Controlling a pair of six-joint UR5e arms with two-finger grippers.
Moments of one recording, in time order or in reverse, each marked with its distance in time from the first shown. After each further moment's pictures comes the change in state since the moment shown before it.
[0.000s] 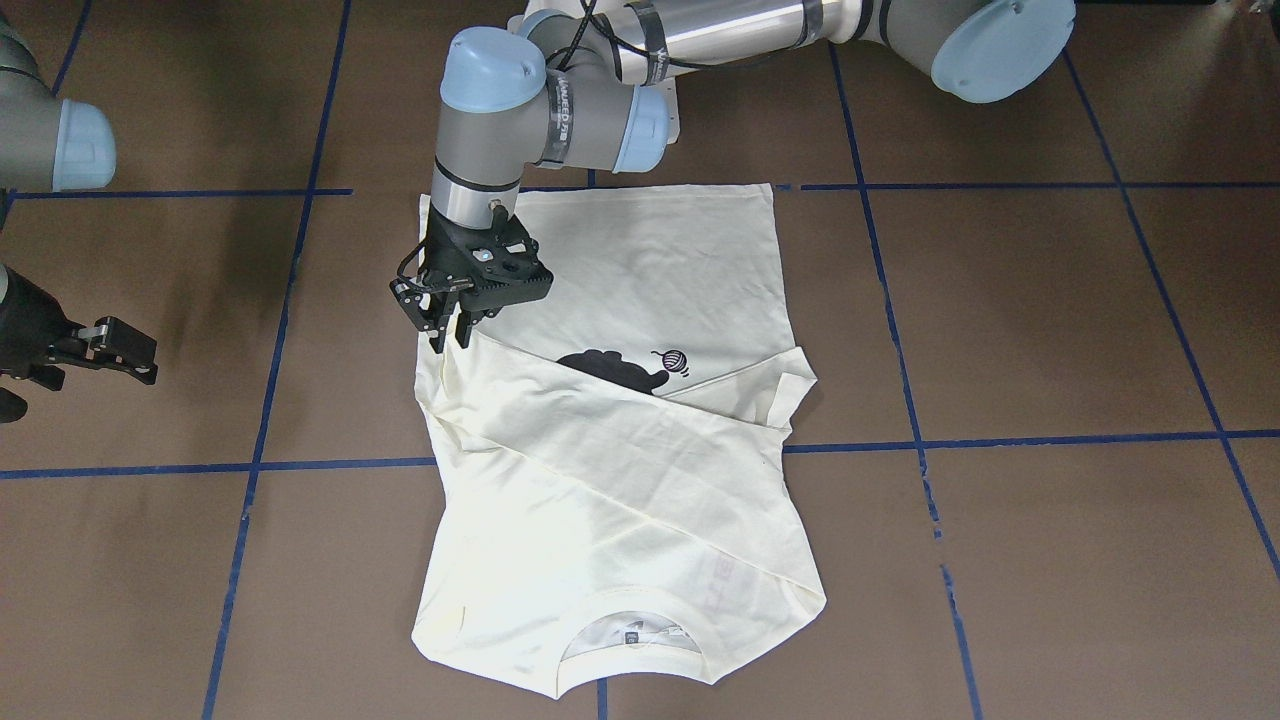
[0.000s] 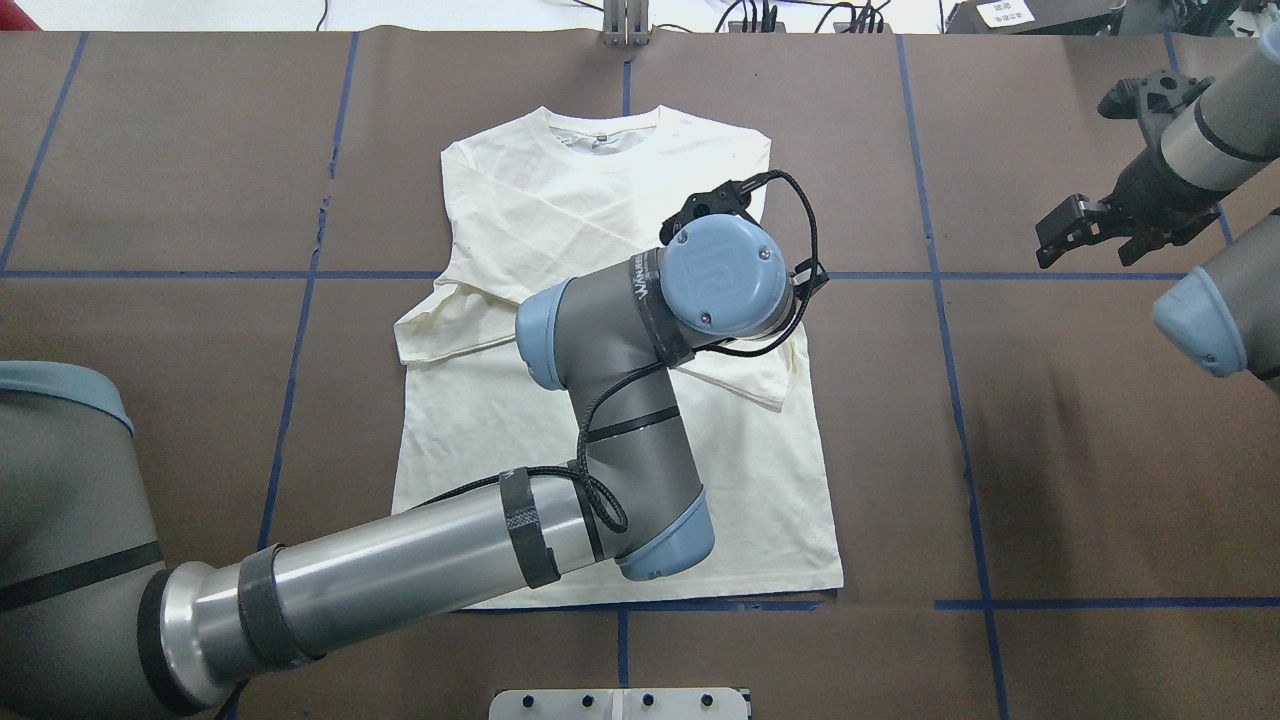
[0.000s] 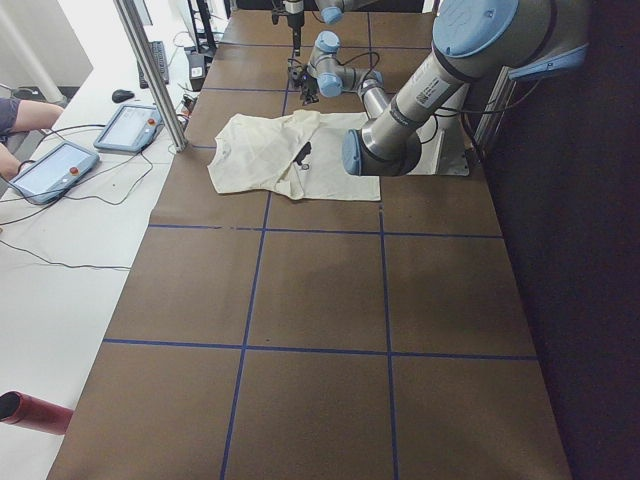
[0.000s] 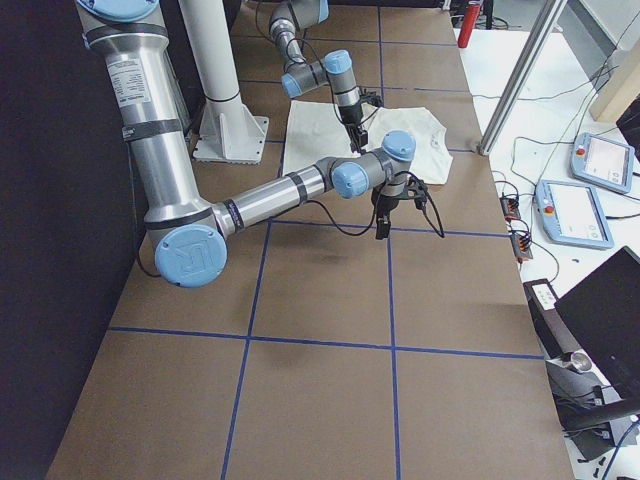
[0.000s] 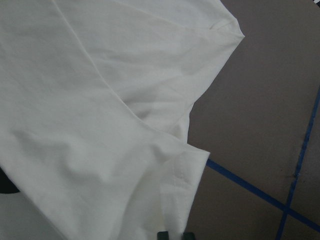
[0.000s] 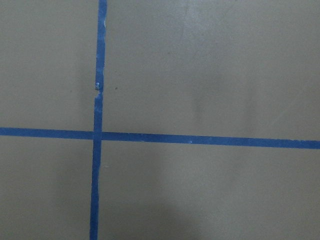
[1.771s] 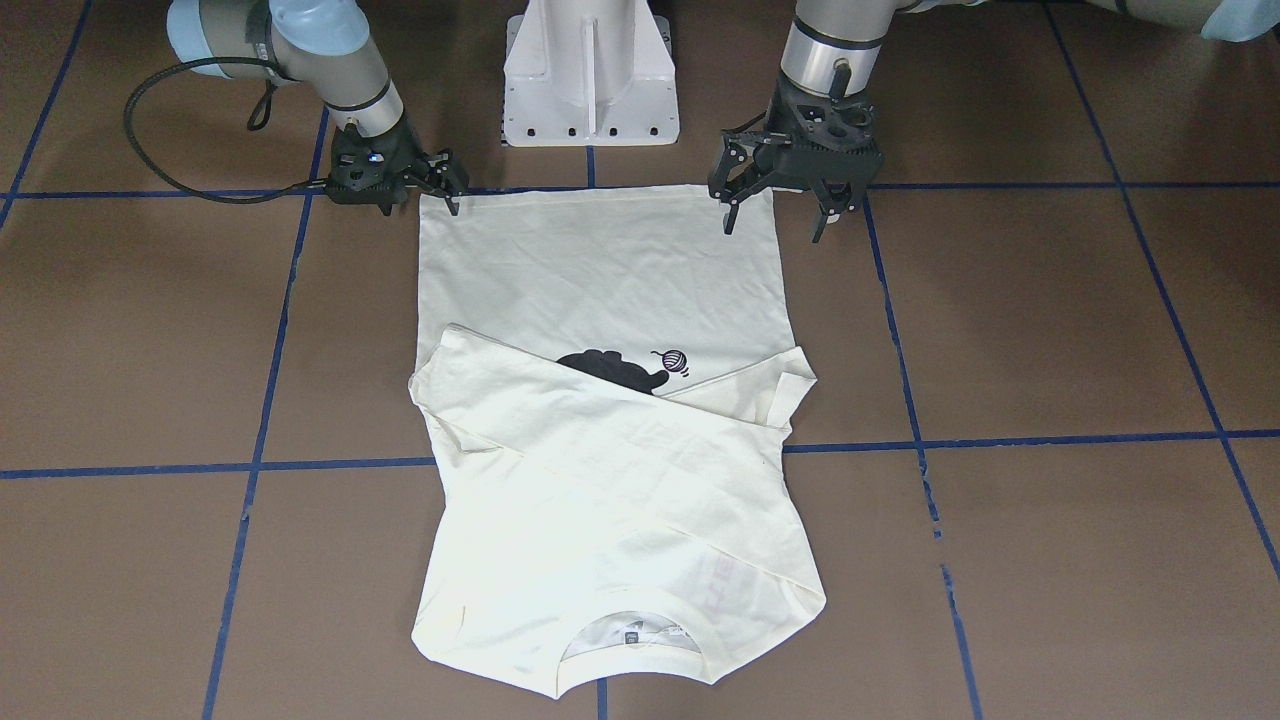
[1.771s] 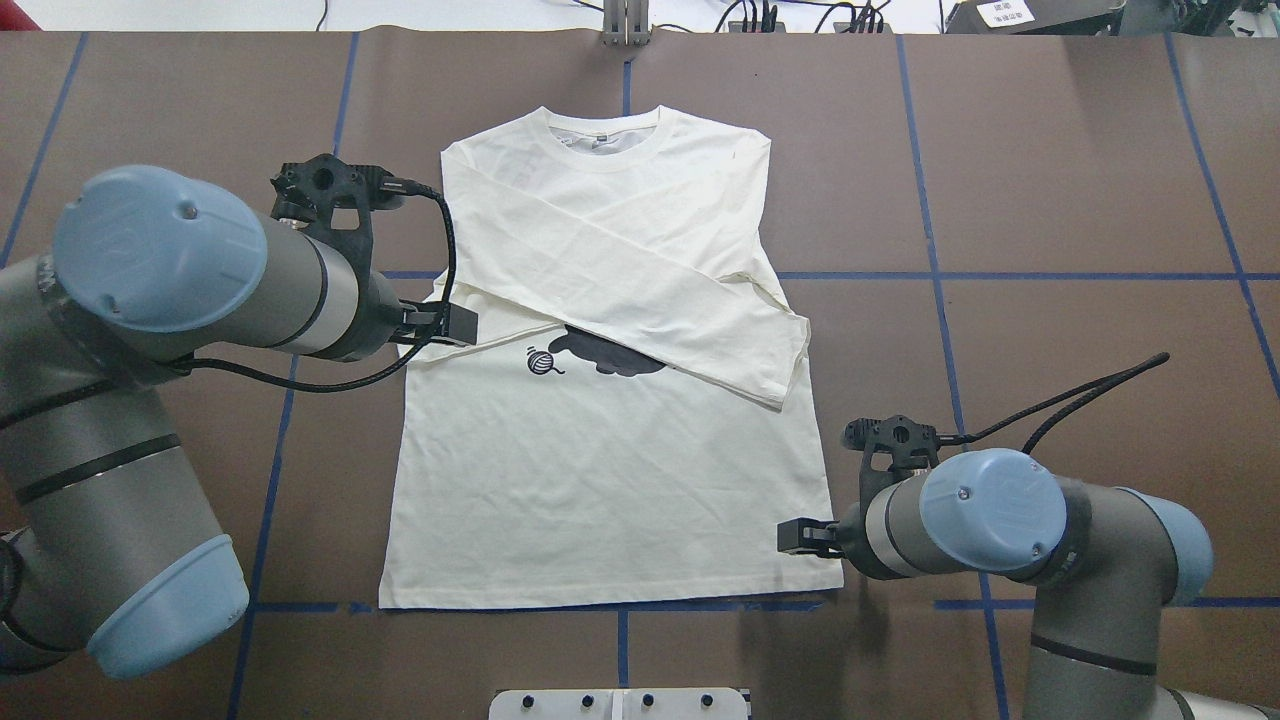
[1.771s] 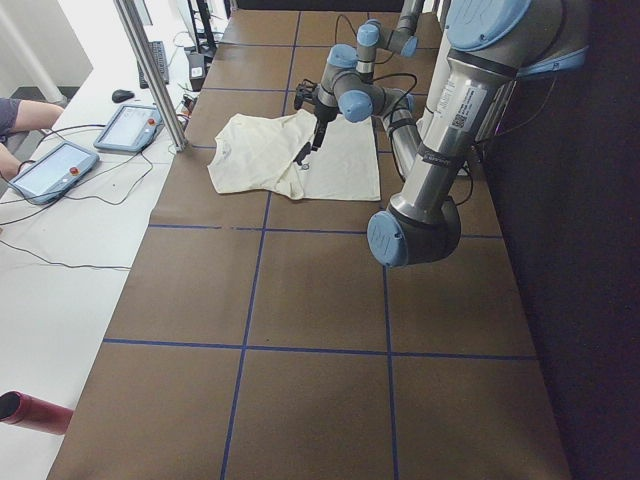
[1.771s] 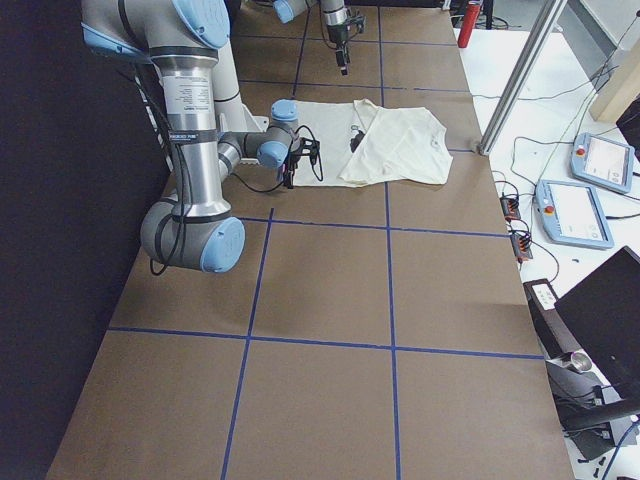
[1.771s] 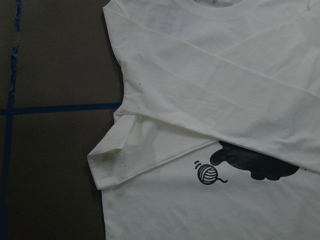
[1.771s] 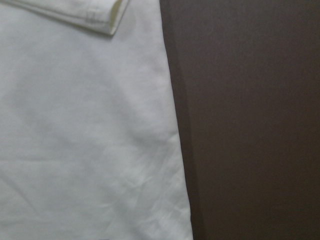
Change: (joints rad) left arm -0.167 0.634 -0.913 0.514 -0.159 0.642; right arm -0.806 -0.091 0.286 0.227 -0.477 0.884
